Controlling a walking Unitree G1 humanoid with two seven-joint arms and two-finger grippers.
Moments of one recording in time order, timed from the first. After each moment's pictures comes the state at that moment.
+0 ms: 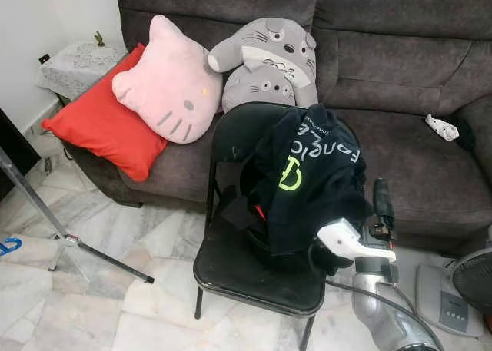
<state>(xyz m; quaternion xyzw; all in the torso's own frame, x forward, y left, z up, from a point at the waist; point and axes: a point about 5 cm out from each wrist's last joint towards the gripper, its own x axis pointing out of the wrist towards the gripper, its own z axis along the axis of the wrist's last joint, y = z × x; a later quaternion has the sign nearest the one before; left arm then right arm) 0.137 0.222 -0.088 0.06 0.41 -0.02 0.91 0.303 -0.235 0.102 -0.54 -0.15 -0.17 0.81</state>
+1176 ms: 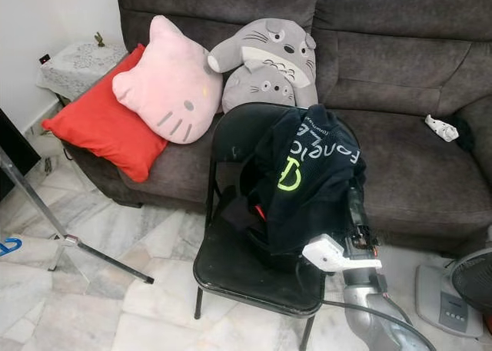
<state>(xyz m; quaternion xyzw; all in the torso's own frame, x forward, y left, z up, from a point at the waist) 0.135 0.221 -0.090 0.06 0.42 -0.02 0.90 0.293 -0.217 0.093 -0.55 -0.19 -0.11 0.81</state>
